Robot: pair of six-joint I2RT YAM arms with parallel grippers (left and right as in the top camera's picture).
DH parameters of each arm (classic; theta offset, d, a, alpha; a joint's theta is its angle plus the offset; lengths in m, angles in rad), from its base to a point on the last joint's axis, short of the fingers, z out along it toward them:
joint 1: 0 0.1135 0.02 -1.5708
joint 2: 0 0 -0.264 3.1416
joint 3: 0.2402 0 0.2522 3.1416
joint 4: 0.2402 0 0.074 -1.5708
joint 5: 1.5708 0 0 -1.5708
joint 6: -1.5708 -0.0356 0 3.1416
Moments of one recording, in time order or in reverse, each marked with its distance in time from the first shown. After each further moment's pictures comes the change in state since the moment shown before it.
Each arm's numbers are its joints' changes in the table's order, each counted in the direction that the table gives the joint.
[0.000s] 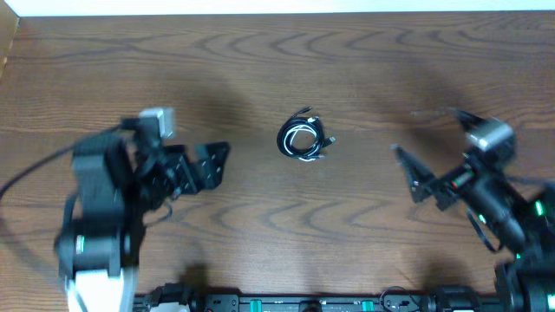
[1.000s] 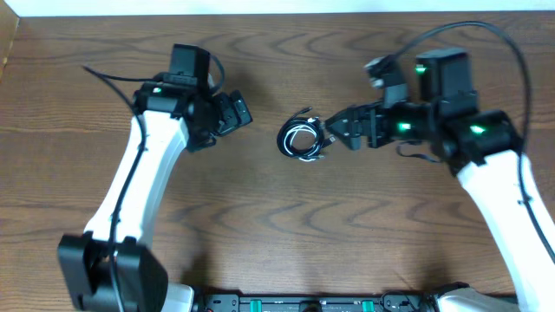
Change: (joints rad) left arm -0.220 0.661 0.307 0.114 -0.439 0.346; right arm 0.257 0.699 0.403 0.369 0.016 -0.278
